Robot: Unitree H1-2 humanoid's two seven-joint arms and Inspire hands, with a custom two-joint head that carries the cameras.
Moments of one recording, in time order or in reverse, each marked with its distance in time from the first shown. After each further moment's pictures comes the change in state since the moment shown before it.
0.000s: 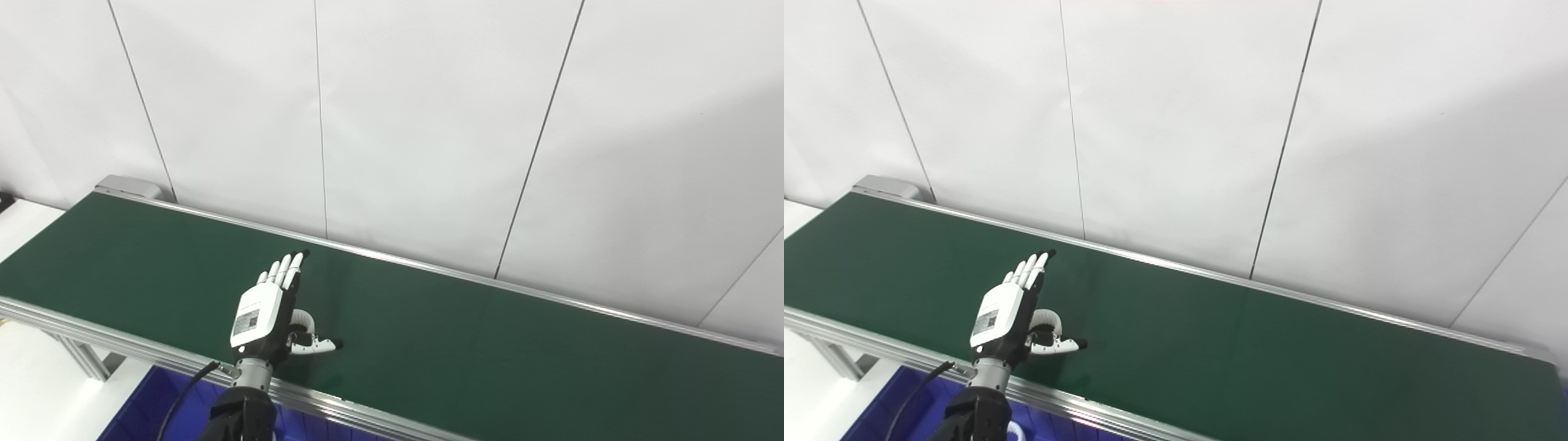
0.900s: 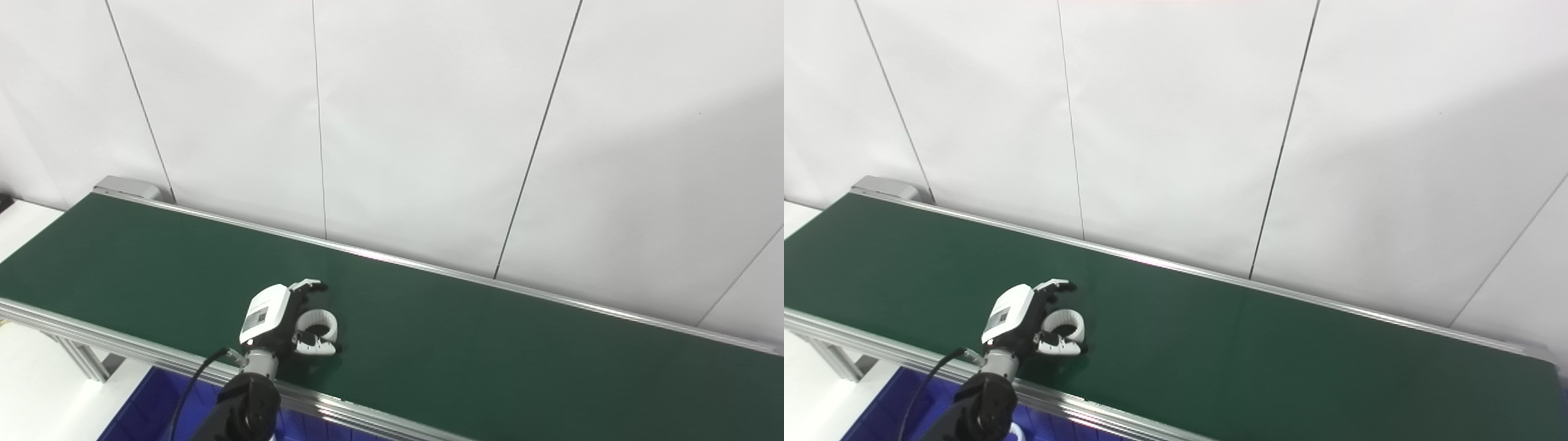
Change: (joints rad) left arm -0.058 0.024 -0.028 0.070 -0.174 0.050 -0.140; right arm 0.000 -0.001 0.000 -0.008 0.011 0.000 -0.009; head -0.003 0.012
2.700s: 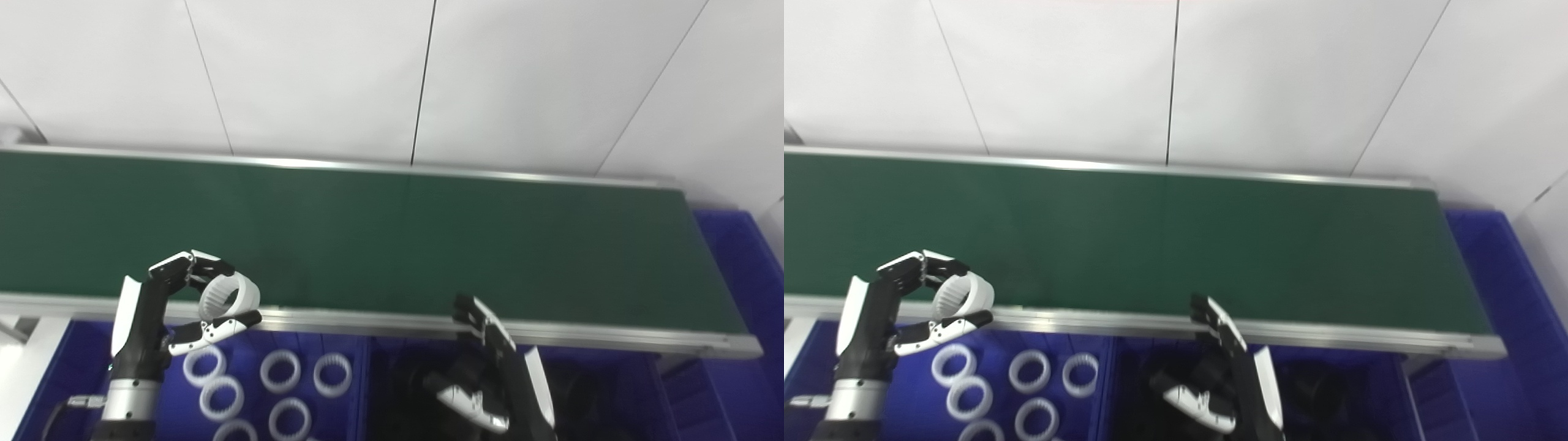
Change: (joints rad) left arm 0.433 0.002 0.098 -0.400 -0.356 -0.426 -0.137; right arm 0.066 0.117 -0.024 -0.202 -0.113 0.057 0.061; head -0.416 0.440
